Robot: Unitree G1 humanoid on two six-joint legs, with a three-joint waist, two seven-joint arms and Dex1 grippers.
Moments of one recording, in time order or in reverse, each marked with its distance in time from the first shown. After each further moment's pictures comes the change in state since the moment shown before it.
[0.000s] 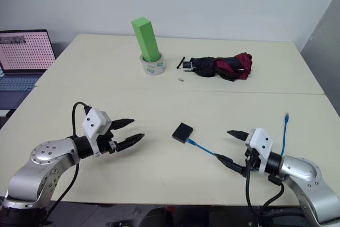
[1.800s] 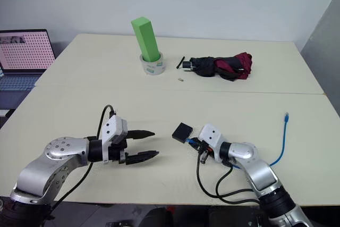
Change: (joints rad) left arm -0.069 0.037 -0.137 -0.025 -0.062 0.080 -0.175; right arm -0.385 0.241 0.407 0.357 -0.362 0.016 -0.082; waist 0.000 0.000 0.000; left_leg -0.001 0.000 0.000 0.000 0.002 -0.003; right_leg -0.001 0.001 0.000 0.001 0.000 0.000
